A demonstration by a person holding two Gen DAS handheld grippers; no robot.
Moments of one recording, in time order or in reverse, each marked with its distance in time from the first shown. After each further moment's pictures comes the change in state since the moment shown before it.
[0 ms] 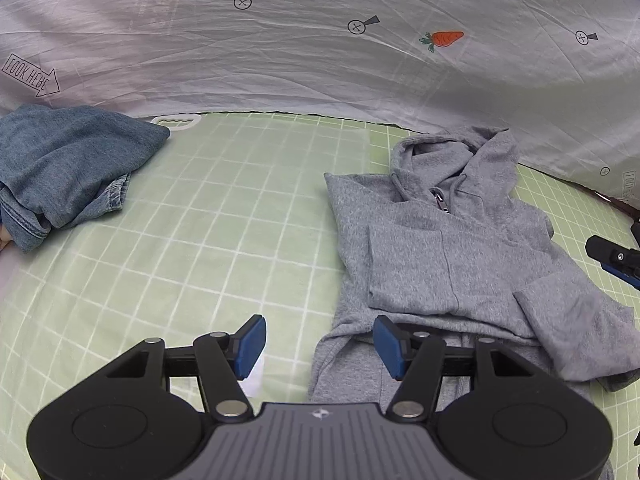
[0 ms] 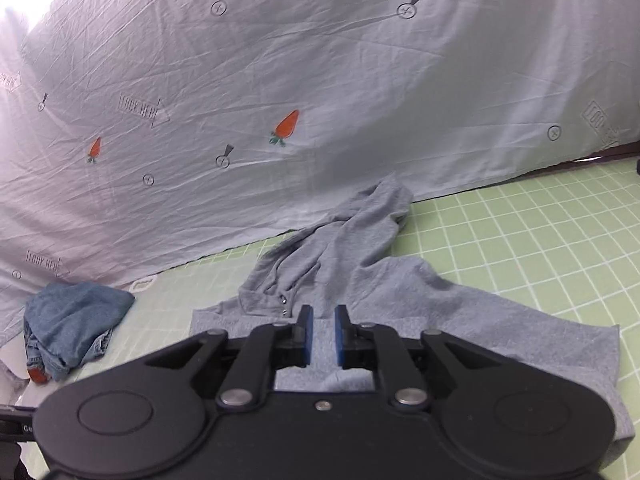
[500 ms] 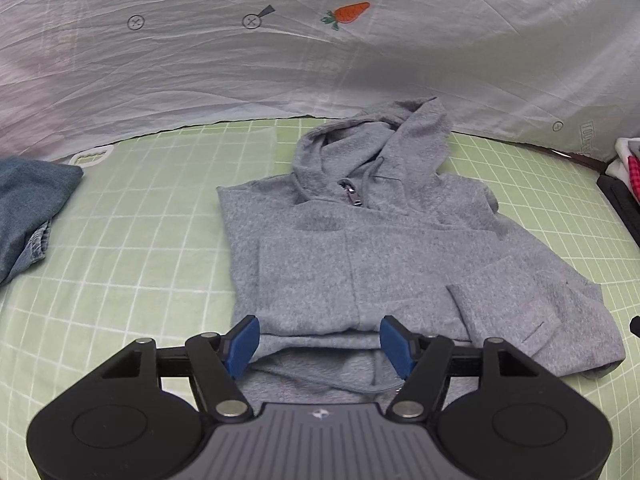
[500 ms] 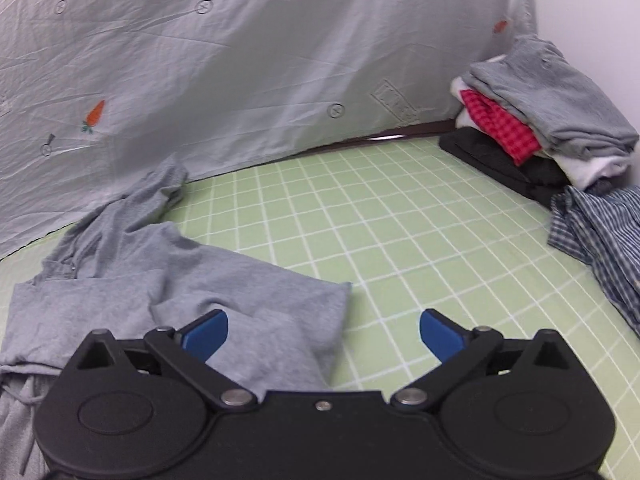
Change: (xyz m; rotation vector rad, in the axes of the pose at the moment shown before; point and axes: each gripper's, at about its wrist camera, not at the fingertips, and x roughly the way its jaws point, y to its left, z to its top) left arm 0.025 -0.092 0.014 0.168 0.020 -0.091; right arm -0.073 -0.140 -0.049 0.116 0.008 -0.517
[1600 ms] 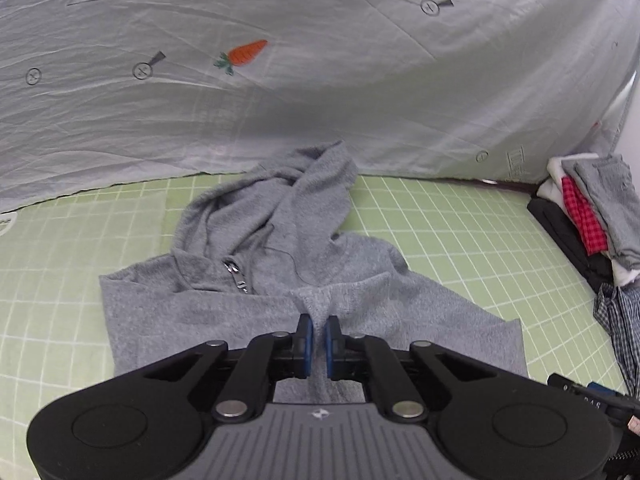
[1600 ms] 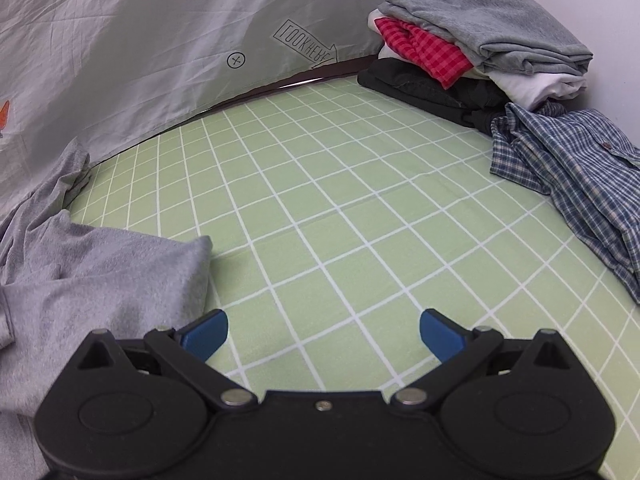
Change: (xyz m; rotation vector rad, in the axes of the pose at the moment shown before) left arm 0.014 -0.028 0.054 0.018 -0.108 -0.192; right arm 0.048 -0.035 -0.005 0.066 0.109 -0.090
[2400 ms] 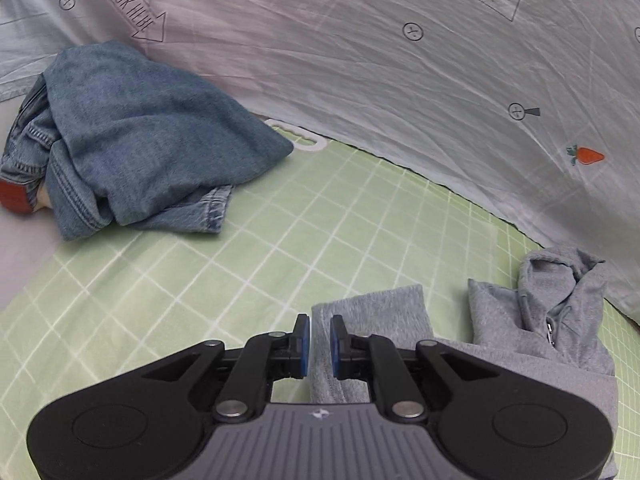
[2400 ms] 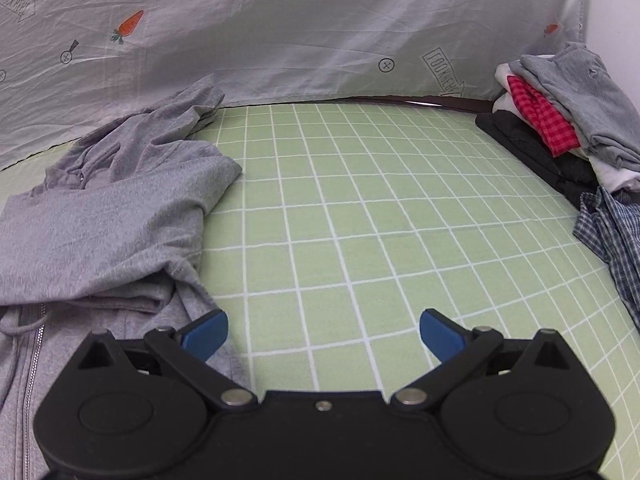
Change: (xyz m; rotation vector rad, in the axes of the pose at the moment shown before) left arm -0.067 0.241 -0.071 -0.507 -0.045 0.399; right arm -0.042 0.112 -0.029 -0.322 -0.010 0.087
